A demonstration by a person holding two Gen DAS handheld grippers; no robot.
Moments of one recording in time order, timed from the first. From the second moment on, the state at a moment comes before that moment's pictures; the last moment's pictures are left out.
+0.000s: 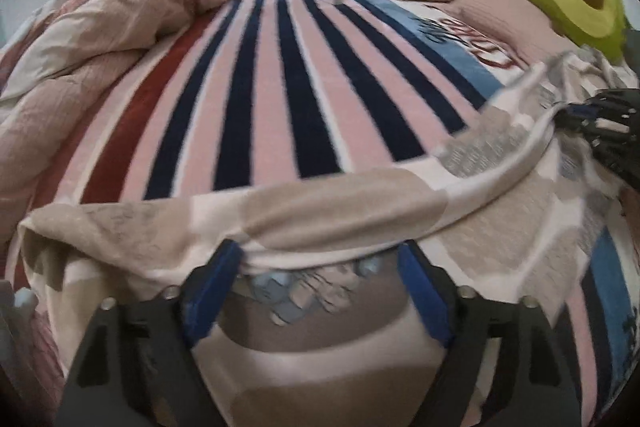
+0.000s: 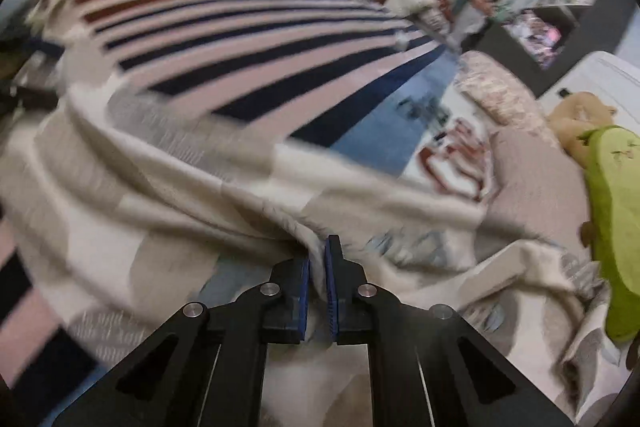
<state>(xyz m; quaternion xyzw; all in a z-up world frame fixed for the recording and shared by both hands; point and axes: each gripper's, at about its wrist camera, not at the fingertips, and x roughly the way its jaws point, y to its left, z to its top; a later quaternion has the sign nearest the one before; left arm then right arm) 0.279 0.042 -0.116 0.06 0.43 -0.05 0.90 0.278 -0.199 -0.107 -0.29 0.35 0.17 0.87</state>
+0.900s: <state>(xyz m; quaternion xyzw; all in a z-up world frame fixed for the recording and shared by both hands) 0.162 0.094 -0.088 -0.18 0.42 -0.01 0.89 0.193 -0.204 -0.076 -0.07 0.34 0.26 0.90</state>
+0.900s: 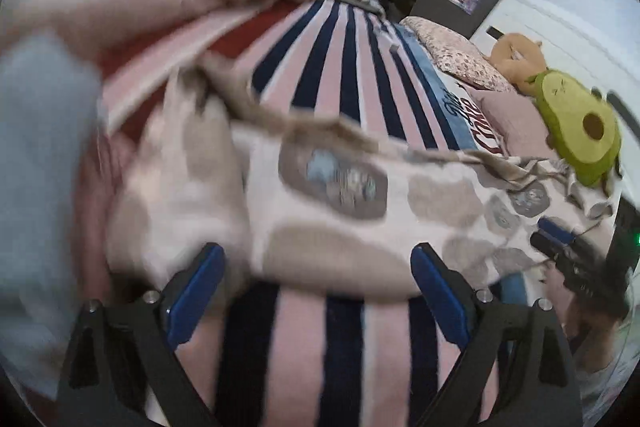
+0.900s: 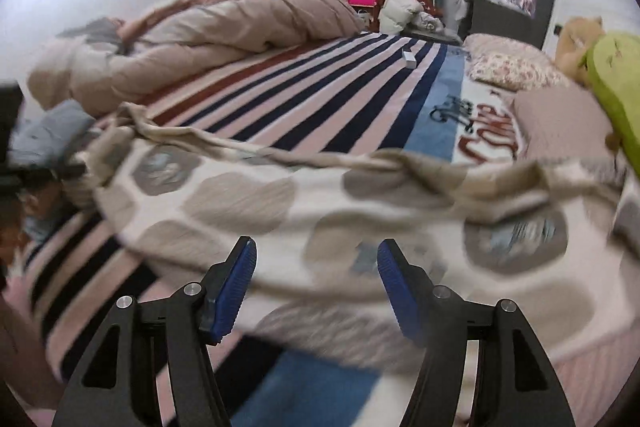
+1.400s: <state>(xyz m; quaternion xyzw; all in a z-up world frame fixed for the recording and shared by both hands) 0.203 0.121 -0.134 -0.30 0.36 0.07 0.88 0.162 -0.224 -0.105 0.04 0.36 0.26 0.90</state>
